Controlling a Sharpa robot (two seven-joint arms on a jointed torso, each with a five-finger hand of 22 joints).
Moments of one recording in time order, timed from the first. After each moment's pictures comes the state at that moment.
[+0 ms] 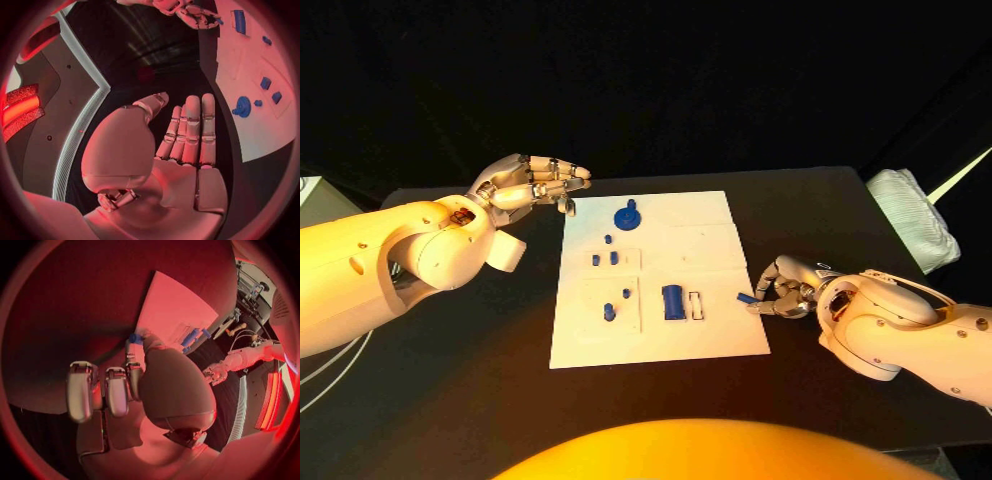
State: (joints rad) left arm 1.20 -0.95 -0.03 1.52 -0.23 -0.09 0.30; left_hand 1.33 -0.18 0.48 0.05 0.23 0.83 0.21 0.26 0.36 0.81 0.15 0.51 0.12 1.01 0.08 1.12 0.41 0.17 0.84 0.18 0.89 0.70; right arm 1.07 -1.10 -0.18 1.80 -1.41 -0.37 -0.54; right_hand 1.42 -0.13 0.10 0.25 0.14 1.03 0.07 0.33 0.49 1.47 0.00 1.37 1.31 1.47 -0.07 1.51 1.31 0.04 1.47 0.04 1.42 1.31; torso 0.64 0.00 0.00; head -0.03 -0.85
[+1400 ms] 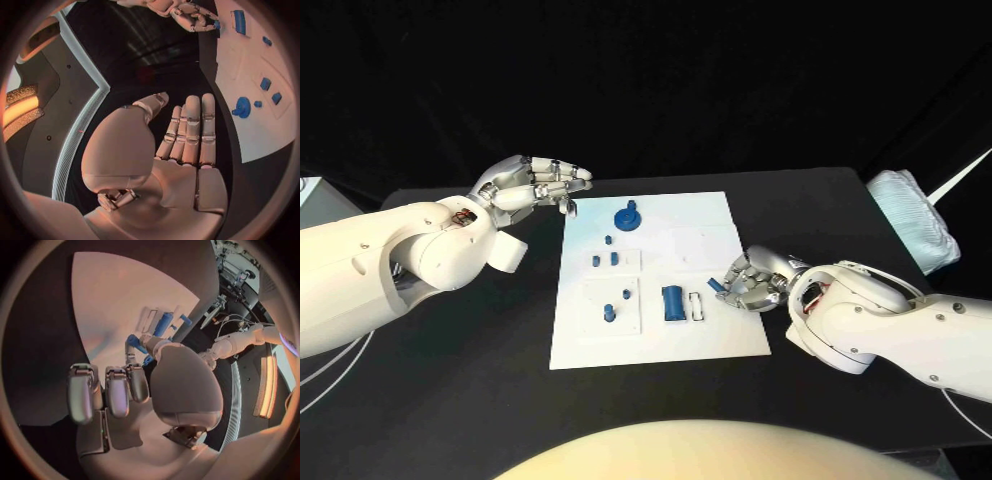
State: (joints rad) left arm 1.20 -0.95 -0.03 1.52 -0.23 -0.09 0.30; left_hand 1.33 -0.18 0.48 0.05 0.23 0.83 0.21 0.26 0.36 0.81 0.15 0.51 0.12 1.01 0.08 1.12 0.41 0.17 0.84 0.18 0.89 0.70; right arm 1.11 -1.02 -0.18 1.85 -1.26 -0.42 -0.52; right_hand 1.23 -0.17 0.56 0.20 0.19 1.05 0.07 0.34 0.48 1.46 -0.02 1.41 1.31 1.47 -0.08 1.53 1.31 0.04 1.47 0.03 1.47 1.31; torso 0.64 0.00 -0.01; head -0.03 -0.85
